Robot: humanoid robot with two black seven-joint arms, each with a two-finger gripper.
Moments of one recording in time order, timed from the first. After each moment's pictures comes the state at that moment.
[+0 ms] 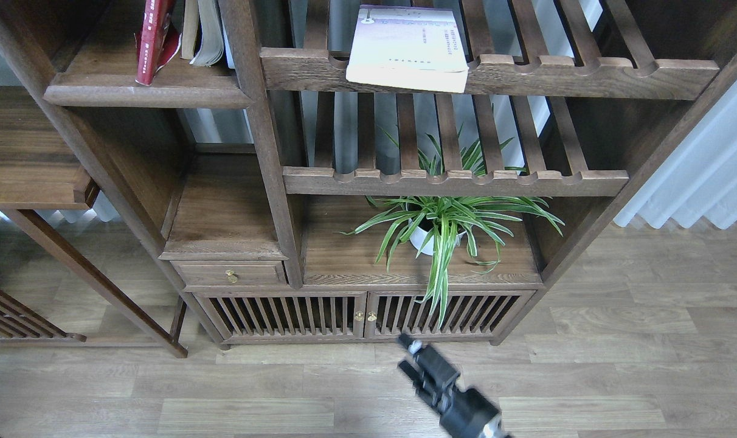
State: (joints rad) left arm -1.23 0.49 -1.15 -0.68 0.42 -0.49 0.49; right arm -0.09 0.01 1.08 1.11 0.13 0.58 -0.16
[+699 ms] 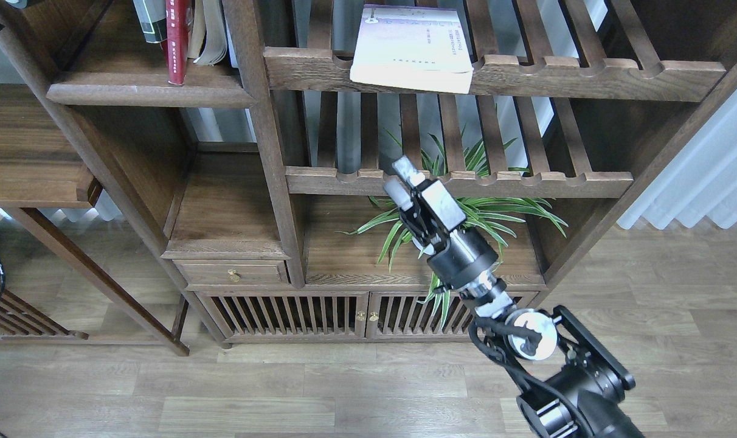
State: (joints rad) left arm -1.14 0.46 -1.16 -0.75 0.41 -0.49 0.49; right arm 0.23 0.01 1.10 1.28 0.12 0.58 -0.14
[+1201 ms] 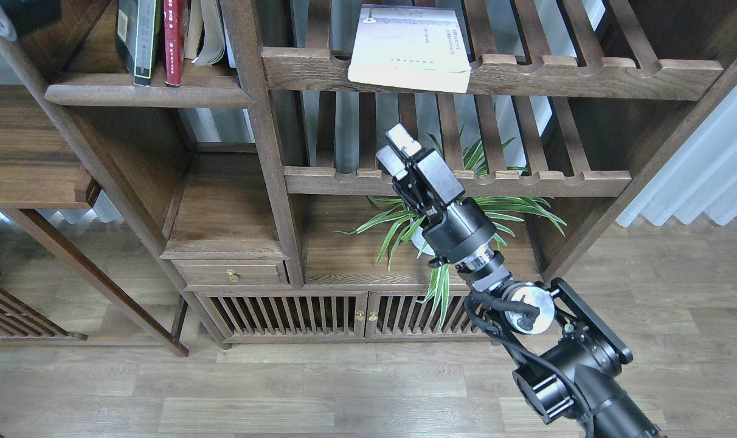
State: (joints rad) left arm -0.90 0.52 -1.35 -1.02 0.37 -0.49 0.49; right arm 0.36 0.01 1.10 1.28 0.12 0.51 -0.10
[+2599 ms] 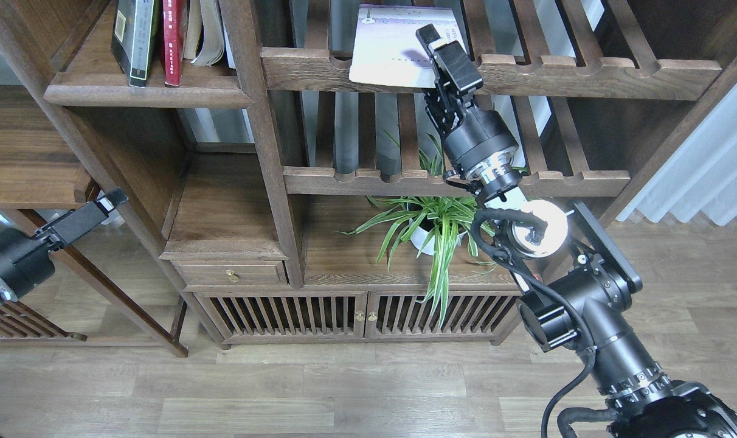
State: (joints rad) left arm -0.13 0.47 -1.51 -1.17 0.15 -0.49 0.49; right arm 0.47 0.01 1.22 1.30 0.13 0.18 0.01
